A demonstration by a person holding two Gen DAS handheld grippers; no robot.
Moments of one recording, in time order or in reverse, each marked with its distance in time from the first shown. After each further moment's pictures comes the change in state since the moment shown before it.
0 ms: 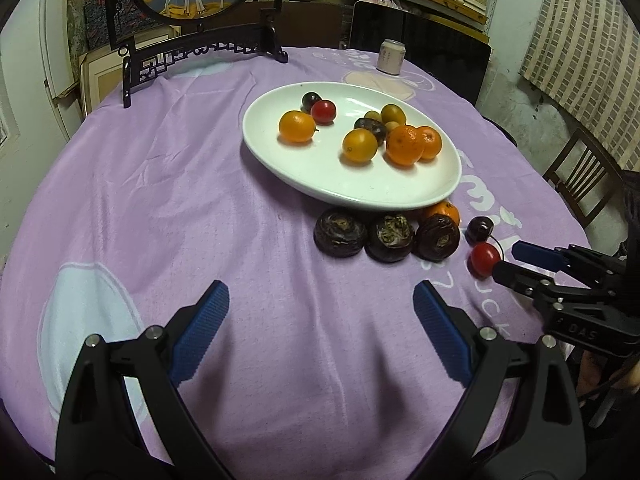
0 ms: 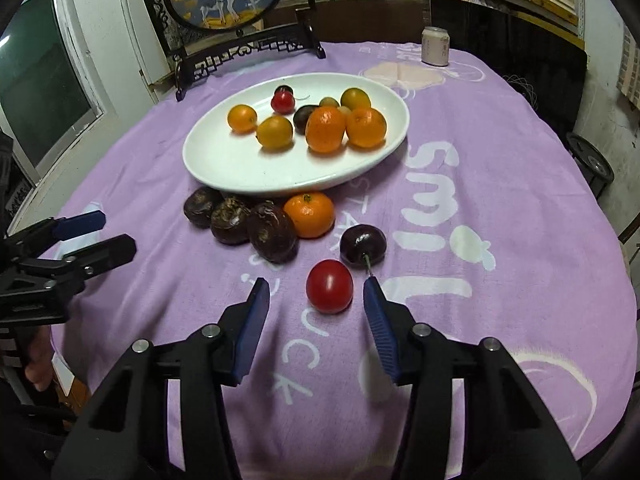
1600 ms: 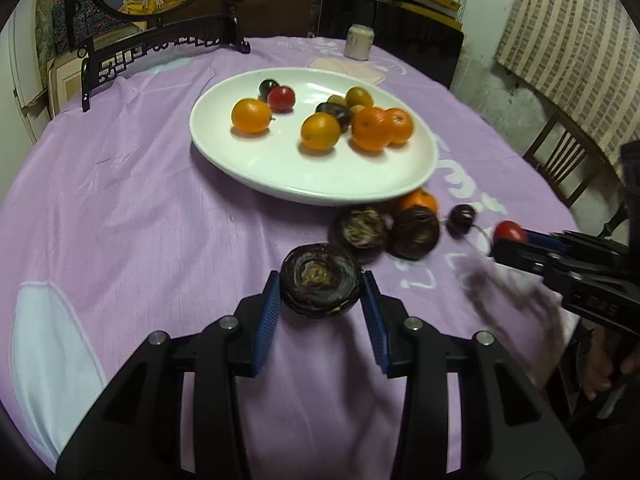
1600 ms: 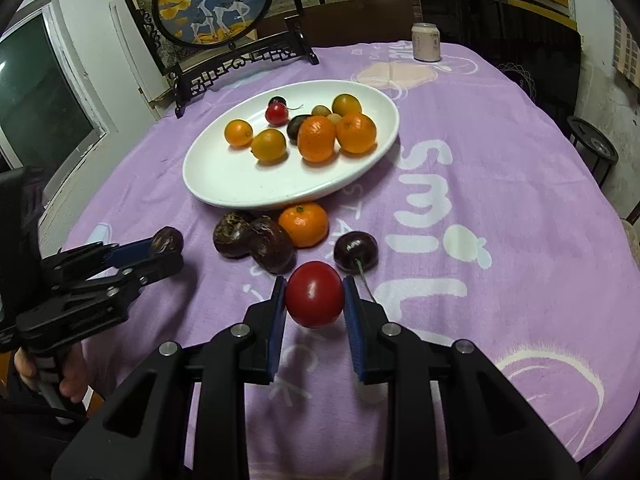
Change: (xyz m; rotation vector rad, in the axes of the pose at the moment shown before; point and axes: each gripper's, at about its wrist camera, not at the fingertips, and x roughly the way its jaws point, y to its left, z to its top) left arm 0.023 -0.018 0.003 0.058 0.016 -0.100; right arm -0.010 -0.015 0.006 0.061 -0.019 0.050
